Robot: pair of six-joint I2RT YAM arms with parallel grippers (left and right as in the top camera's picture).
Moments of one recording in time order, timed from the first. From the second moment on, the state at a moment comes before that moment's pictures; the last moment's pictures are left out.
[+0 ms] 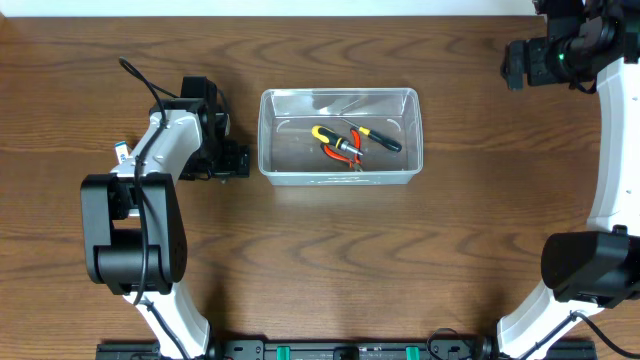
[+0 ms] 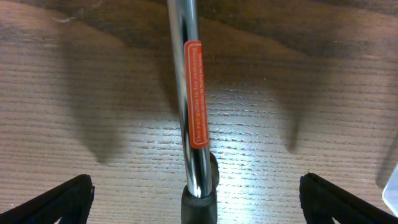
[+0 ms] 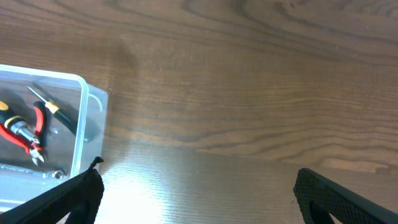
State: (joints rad) left arm -0.01 1.96 1.32 -0.88 0.01 -0.03; right arm -0.13 1.91 2.13 -1.31 -0.10 -0.21
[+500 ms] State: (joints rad) left arm -0.01 1.96 1.29 -0.84 0.01 -0.03; right arm -0.13 1.91 2.13 -1.31 -0.10 -0.21
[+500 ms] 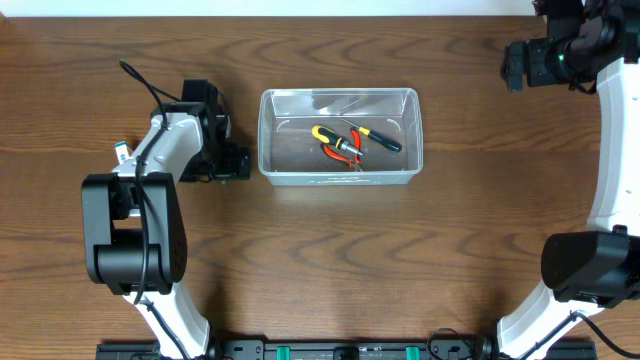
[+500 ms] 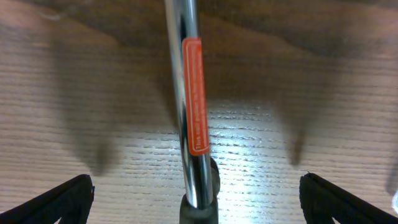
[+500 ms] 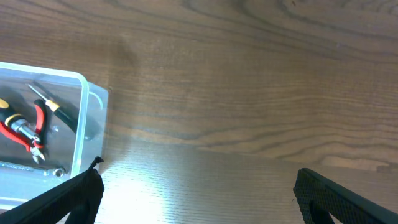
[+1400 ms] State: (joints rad) left arm -0.01 1.96 1.28 -0.82 0.01 -0.02; right arm -0.13 1.91 2.13 -1.31 -0.11 -0.21
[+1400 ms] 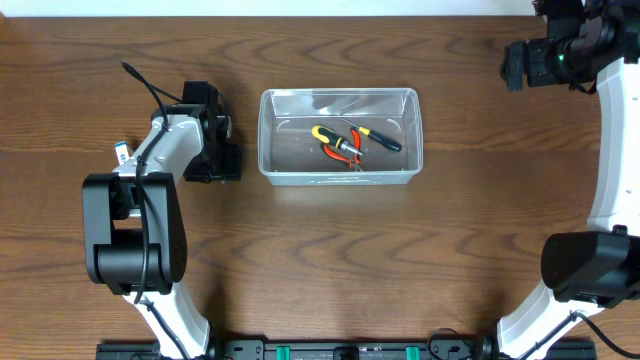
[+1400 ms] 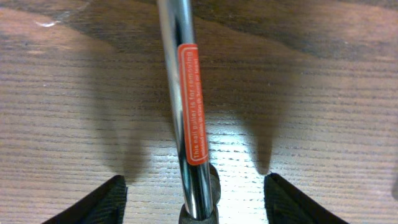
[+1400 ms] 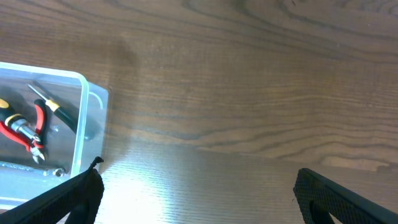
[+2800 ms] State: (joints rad) left arm -0.01 1.88 1.31 -0.95 0.02 -0.01; right arm -0.13 1.91 2.13 -1.31 -0.11 -0.21
